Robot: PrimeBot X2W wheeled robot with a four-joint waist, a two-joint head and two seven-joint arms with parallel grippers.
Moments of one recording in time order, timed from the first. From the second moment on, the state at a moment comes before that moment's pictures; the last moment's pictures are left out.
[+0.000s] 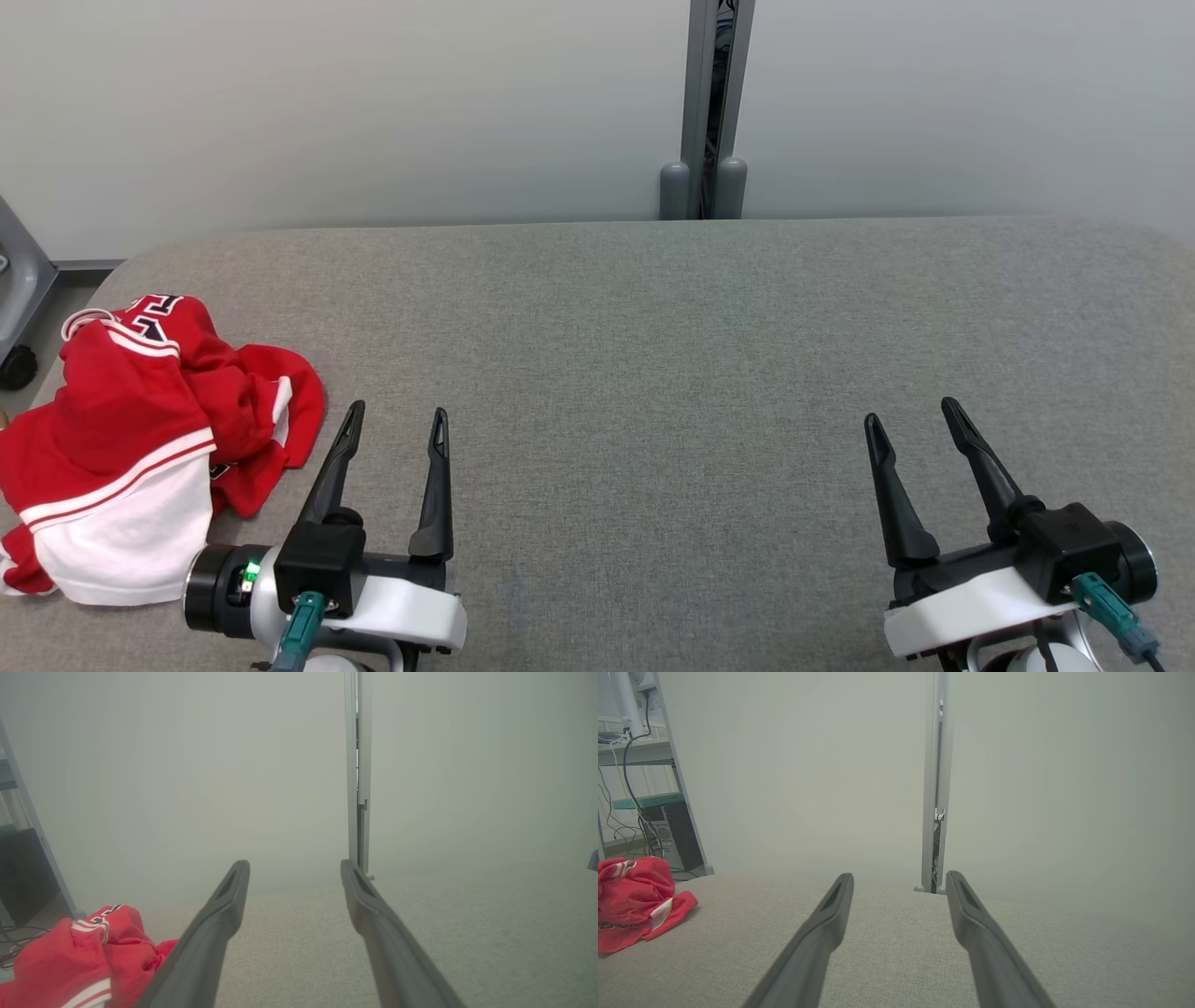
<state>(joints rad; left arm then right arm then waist) -0.06 0.05 -0.21 0.11 -0.08 0.12 -0.26 -0.06 -0.05 0.14 0.12 0.11 0.13 -0.26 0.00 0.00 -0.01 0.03</state>
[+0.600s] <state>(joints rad) -0.07 0.05 -0.23 0.14 -0.10 0.13 -0.26 -0.06 -0.05 0.14 0.12 0.10 0.13 -0.26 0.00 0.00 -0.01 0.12</state>
